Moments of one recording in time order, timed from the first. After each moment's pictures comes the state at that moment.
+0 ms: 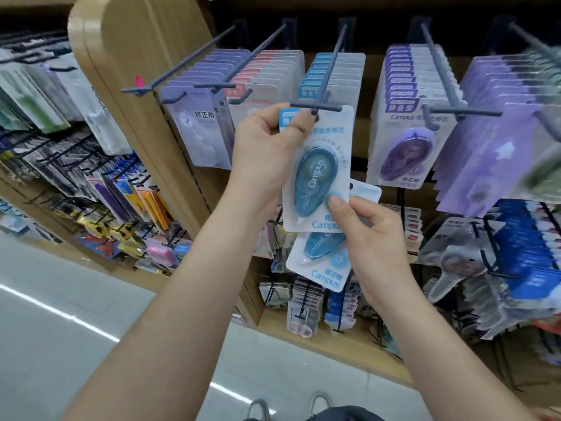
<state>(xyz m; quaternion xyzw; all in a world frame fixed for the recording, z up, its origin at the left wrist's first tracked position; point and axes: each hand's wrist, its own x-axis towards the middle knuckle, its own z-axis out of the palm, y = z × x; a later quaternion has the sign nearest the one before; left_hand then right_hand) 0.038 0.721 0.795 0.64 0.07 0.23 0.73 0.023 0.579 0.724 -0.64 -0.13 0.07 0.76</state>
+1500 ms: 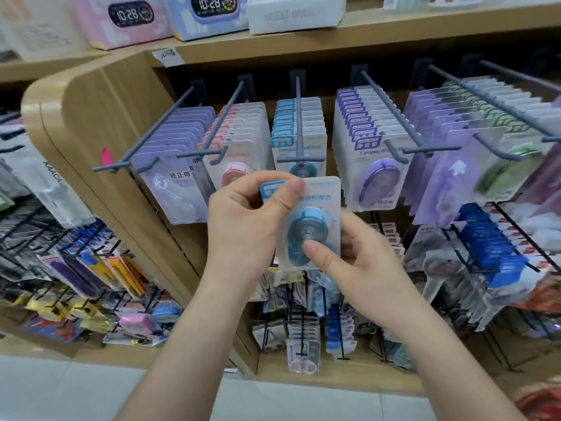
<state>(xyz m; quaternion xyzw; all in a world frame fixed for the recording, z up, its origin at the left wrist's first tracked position) 0.008 0.731 0.799 0.66 -0.06 0.23 0.71 0.015 0.581 0.748 -0.75 -0.24 -0.01 0.61</state>
